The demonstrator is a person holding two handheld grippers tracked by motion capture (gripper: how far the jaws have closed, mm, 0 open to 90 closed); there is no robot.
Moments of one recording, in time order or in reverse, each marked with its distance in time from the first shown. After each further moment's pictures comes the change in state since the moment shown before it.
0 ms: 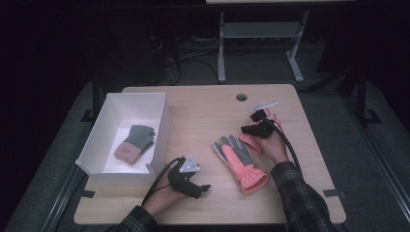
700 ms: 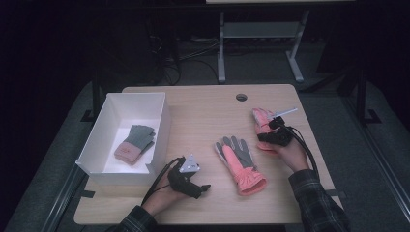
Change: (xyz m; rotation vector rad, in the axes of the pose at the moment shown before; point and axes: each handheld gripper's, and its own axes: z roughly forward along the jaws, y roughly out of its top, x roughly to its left) left arm 0.000 0.000 0.000 -0.005 -0.001 -0.005; right arm -0.022 -0.036 -0.042 0.036 -0.030 -0.009
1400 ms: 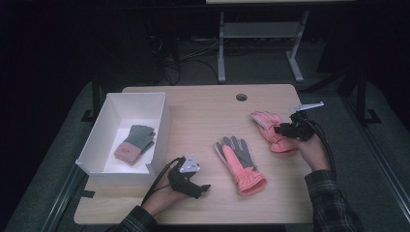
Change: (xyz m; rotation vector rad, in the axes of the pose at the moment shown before) left arm 0.000 0.000 0.000 -0.001 0.001 -0.002; right arm -0.040 -0.004 -0.045 -0.094 -0.104 0.045
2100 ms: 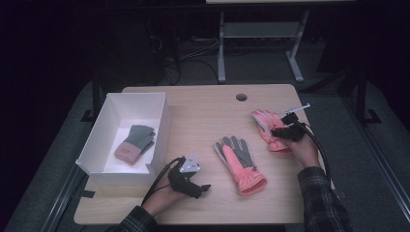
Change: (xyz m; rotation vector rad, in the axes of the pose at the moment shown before) left arm 0.000 0.000 0.000 0.002 0.001 0.002; right arm -0.009 -0.006 0.044 0.113 -0.020 0.004
